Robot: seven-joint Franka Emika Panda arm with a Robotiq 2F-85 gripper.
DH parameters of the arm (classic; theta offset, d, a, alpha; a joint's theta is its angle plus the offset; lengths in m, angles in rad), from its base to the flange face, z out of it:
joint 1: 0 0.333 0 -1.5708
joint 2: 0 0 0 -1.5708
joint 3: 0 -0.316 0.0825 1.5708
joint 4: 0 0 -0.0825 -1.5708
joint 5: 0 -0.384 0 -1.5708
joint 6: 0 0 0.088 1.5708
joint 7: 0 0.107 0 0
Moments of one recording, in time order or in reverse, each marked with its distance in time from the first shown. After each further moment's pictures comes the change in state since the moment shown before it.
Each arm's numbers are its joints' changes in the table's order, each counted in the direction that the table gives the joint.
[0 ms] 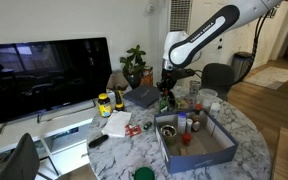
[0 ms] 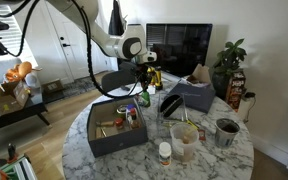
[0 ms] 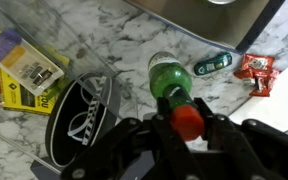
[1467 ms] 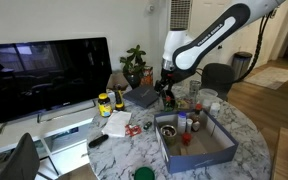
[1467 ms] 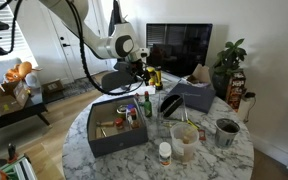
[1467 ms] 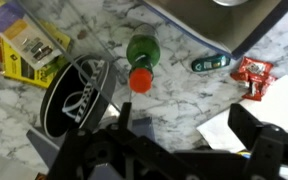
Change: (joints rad) arm 0.116 -0.070 0.077 0.094 0.122 0.101 0.026
